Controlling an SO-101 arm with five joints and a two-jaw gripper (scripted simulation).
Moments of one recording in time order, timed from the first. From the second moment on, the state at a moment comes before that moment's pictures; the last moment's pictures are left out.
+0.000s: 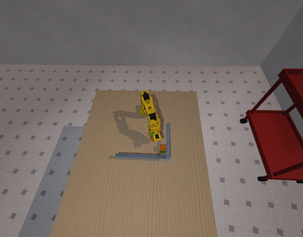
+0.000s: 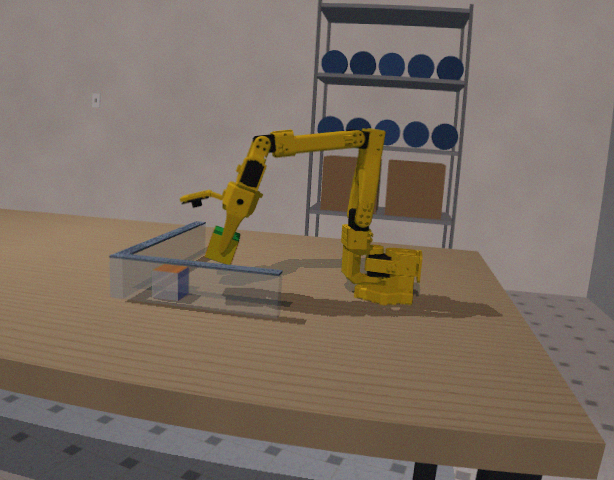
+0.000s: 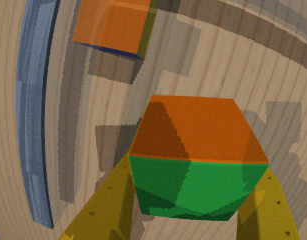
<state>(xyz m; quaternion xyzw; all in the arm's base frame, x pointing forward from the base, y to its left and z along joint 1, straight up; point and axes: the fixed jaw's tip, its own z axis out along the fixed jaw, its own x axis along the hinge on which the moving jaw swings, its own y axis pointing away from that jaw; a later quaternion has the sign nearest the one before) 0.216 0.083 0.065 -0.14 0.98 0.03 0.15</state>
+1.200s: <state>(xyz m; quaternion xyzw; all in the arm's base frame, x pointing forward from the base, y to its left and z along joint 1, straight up) 0.220 0.082 0.064 -0.13 0.95 0.05 0.28</state>
